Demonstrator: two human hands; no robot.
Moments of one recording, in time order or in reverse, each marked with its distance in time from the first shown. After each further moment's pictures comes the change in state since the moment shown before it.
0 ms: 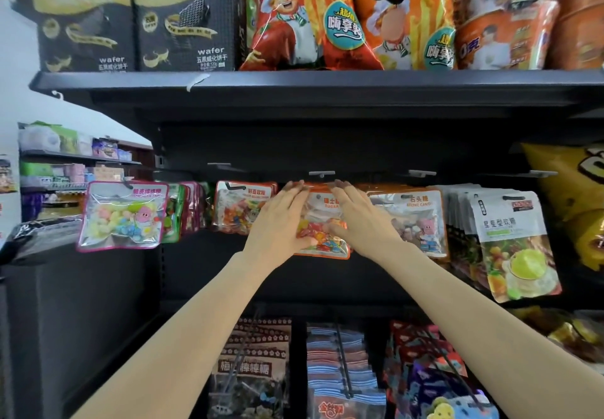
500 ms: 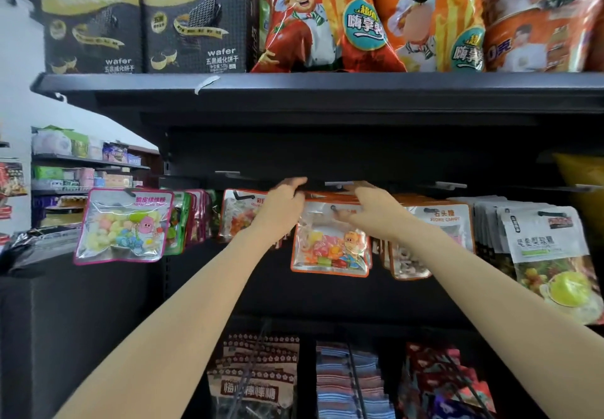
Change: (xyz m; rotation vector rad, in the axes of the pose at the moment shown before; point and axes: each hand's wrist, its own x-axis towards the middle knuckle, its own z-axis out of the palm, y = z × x) left_hand 0.050 -0.026 -0.011 -0.624 0.006 -0.312; right_hand 0.043 0.003 -0.016 0.136 -0.124 0.119
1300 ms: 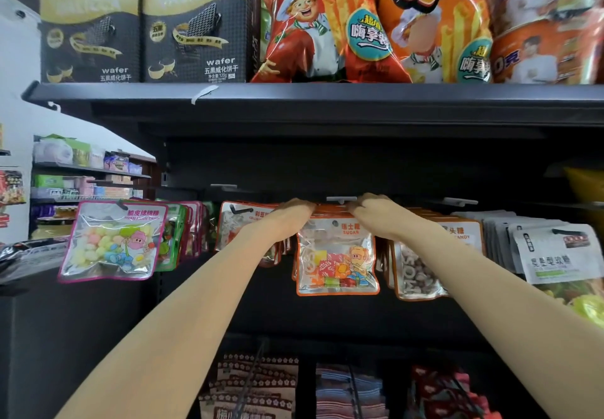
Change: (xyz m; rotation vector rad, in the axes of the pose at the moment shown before) left_hand 0.043 0.007 0.013 0.079 -0.276 -0.342; right_hand 0.026 -0.002 -0.009 -0.020 -0.160 0.123
